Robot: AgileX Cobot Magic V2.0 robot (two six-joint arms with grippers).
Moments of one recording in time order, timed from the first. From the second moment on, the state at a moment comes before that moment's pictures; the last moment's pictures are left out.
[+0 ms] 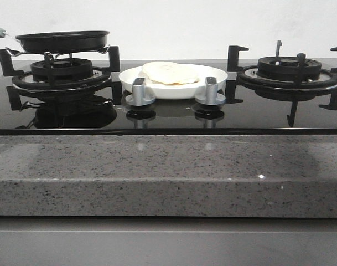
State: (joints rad) left arm -0.07 -0.01 0.01 -0.10 -0.04 -0.04; right arm 0.19 0.47 -0.64 0.33 1.01 -0.05
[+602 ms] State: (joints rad) left arm -0.07 -0.01 0.01 -0.10 -0.04 -0.04; right arm 0.15 0.38 -0.58 0.17 0.84 -0.05
